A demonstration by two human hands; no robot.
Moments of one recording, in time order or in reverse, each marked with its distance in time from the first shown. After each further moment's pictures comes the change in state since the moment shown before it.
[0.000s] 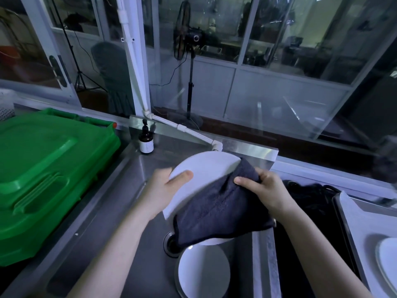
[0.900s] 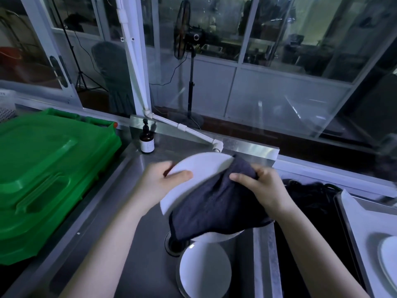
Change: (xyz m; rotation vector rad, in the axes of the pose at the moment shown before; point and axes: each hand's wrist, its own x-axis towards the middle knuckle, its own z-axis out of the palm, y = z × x) left_hand 0.000 0.014 -0.016 0.094 -0.027 0.093; right_hand -0.001 -0.011 0.010 -0.064 0.036 -0.096
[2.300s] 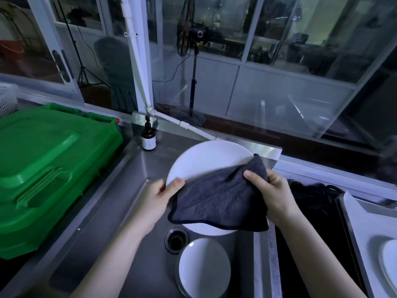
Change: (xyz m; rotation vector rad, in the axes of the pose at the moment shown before) left_hand -0.022 -0.044 0.015 -0.233 0.083 -0.155; right_hand -0.004 0.025 0.001 0.351 0.147 0.190
